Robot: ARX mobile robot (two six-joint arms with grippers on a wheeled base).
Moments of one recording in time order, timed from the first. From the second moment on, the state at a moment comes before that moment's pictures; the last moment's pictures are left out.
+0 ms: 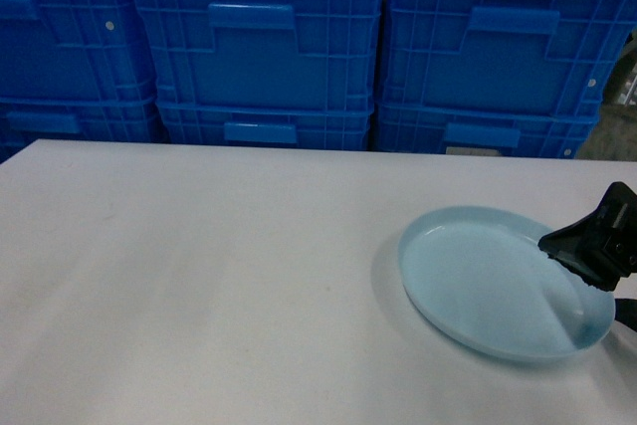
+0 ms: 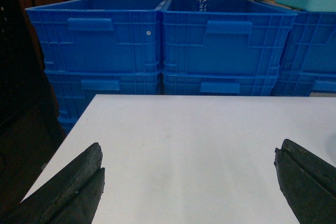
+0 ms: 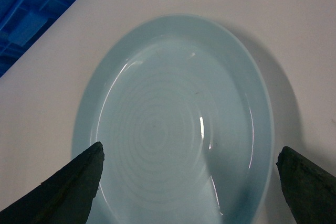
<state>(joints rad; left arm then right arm) 0.00 0.01 0.01 0.00 0.00 0.00 0.03 1.78 0.59 0.57 -0.27 0.64</state>
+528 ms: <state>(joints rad) 0.00 0.01 0.01 0.00 0.00 0.00 0.08 1.80 0.59 0.53 -0.15 0.68</state>
